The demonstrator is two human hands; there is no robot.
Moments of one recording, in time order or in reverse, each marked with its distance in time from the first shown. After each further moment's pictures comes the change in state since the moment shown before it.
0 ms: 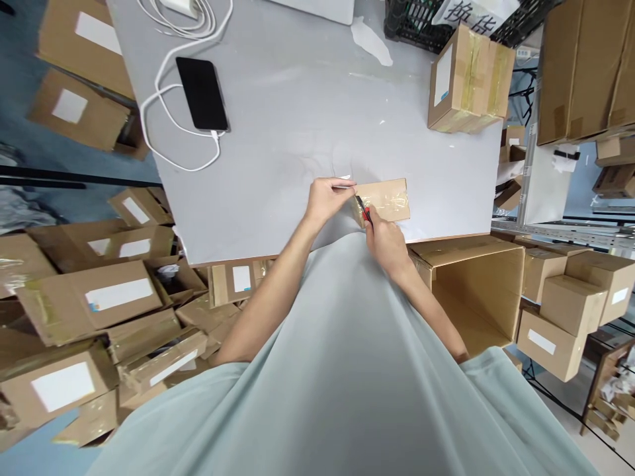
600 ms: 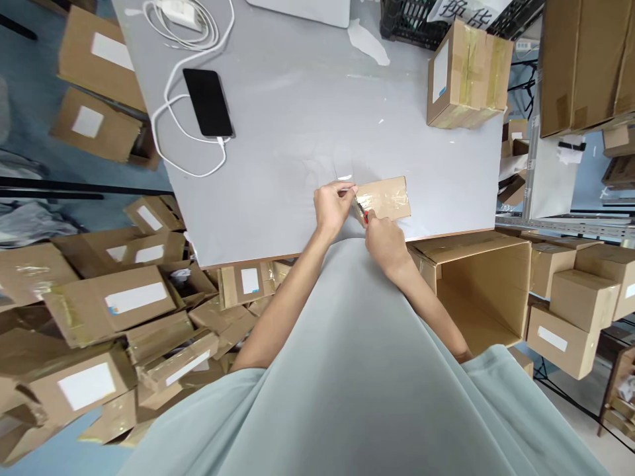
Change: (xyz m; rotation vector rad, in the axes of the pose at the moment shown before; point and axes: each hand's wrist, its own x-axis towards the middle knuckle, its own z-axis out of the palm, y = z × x) left_hand -0.020 0.001 0.018 0.208 0.176 0.086; right_hand -0.005 -0.018 -0.012 -0.074 -0.072 0.062
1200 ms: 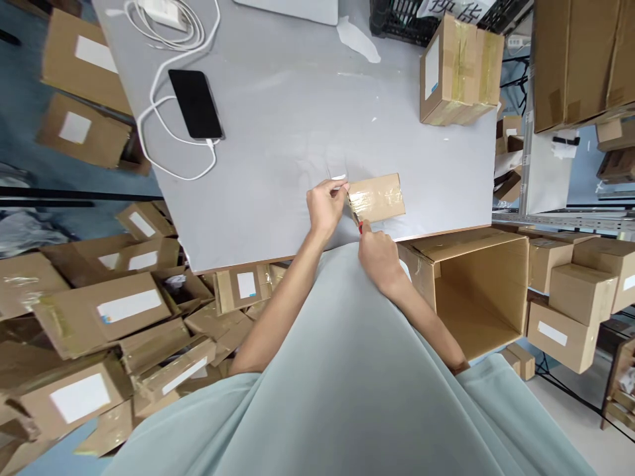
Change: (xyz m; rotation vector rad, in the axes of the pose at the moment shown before) left_hand -0.002 -0.004 0.003 0.008 0.026 0.057; right_hand -0.024 0.000 0.021 -0.025 -0.039 0.022
